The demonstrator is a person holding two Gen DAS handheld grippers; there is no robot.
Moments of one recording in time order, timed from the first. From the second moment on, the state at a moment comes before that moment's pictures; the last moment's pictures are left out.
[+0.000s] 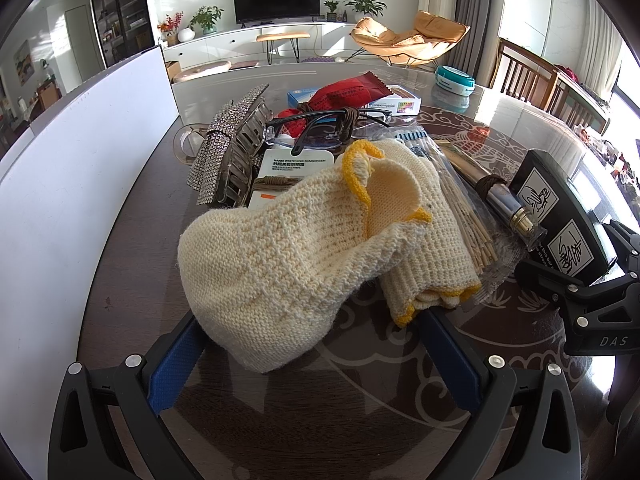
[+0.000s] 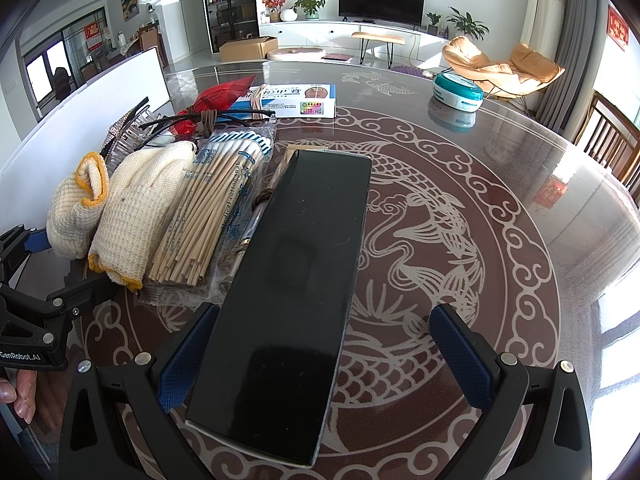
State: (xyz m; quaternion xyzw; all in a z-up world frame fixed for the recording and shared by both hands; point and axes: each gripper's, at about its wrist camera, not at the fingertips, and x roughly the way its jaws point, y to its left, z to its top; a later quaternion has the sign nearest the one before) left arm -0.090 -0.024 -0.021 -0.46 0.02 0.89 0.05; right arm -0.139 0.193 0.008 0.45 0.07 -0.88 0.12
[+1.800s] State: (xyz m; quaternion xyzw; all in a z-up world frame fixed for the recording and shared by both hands) left arm -0.078 -0.034 -0.024 -0.46 0.02 0.89 0.04; right arm -0.118 0.232 0.008 0.45 0.05 -0.89 0.08
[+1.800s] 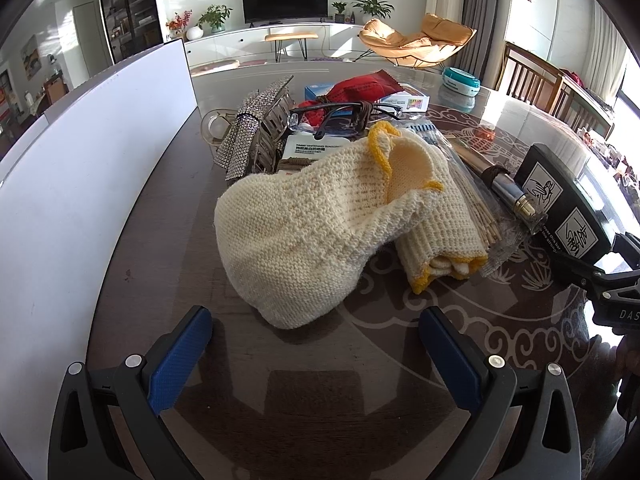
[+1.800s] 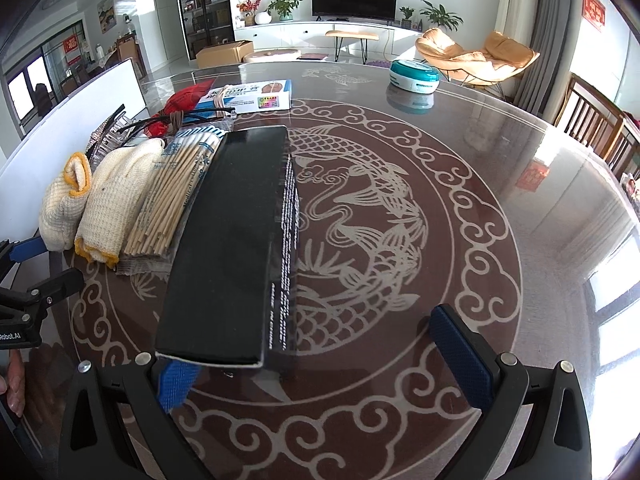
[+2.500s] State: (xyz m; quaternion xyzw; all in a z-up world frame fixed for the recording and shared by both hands) left arm -0.080 -0.035 -0.024 -0.46 0.02 0.89 0.05; right arm -0.140 0.223 0.008 0.45 0.07 -0.88 0.12
